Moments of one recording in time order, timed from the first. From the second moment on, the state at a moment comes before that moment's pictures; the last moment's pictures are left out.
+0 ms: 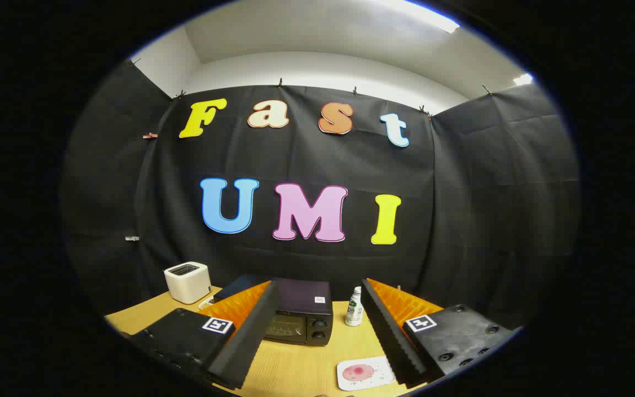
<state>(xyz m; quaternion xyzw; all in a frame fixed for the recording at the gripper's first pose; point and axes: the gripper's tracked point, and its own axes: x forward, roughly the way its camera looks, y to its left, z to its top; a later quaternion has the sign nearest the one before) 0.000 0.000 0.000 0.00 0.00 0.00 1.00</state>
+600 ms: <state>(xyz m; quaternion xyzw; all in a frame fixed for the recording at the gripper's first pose) 0.012 -0.015 -0.009 0.00 0.01 0.00 1.00</state>
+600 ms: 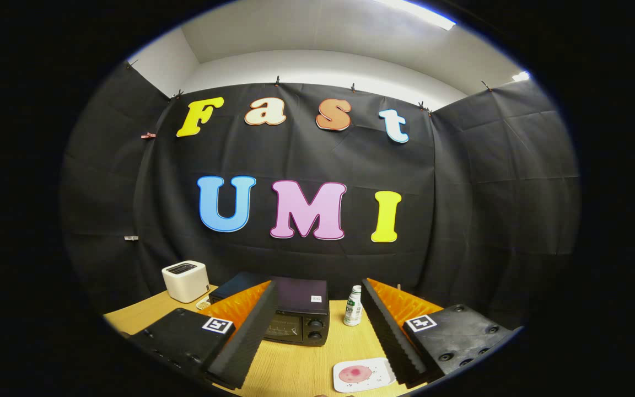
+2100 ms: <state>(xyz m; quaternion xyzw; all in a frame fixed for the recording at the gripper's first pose) 0.097 0.042 -0.103 0.05 0.12 0.01 0.99</state>
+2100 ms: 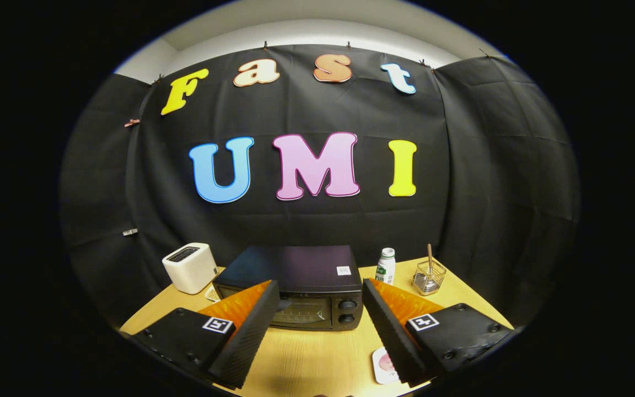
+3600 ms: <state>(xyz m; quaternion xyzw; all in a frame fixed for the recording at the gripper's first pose) 0.210 0.166 -0.247 0.03 0.21 0.00 0.98</state>
